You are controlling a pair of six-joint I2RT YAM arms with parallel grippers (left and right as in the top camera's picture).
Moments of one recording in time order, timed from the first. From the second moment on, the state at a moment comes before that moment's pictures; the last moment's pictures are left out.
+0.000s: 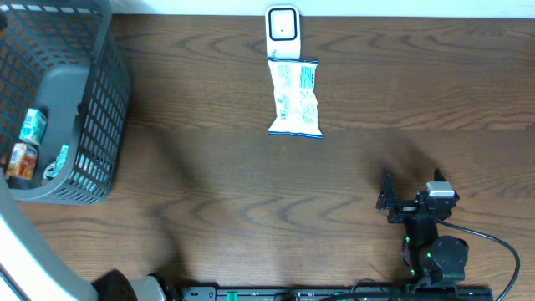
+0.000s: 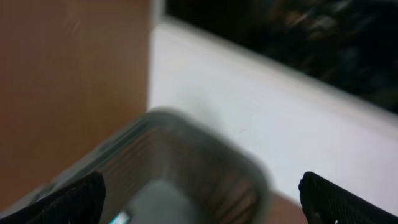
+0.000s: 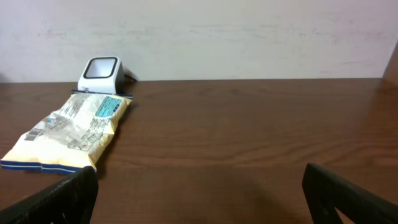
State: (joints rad) left arm 0.56 1.51 2.12 -0.91 0.15 -0.19; right arm 0.04 0.01 0.01 -0.07 0.02 0.04
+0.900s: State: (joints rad) left arm 0.72 1.82 2.13 -1.18 0.02 -0.19; right arm 0.04 0.01 0.01 -0.07 0.02 0.04
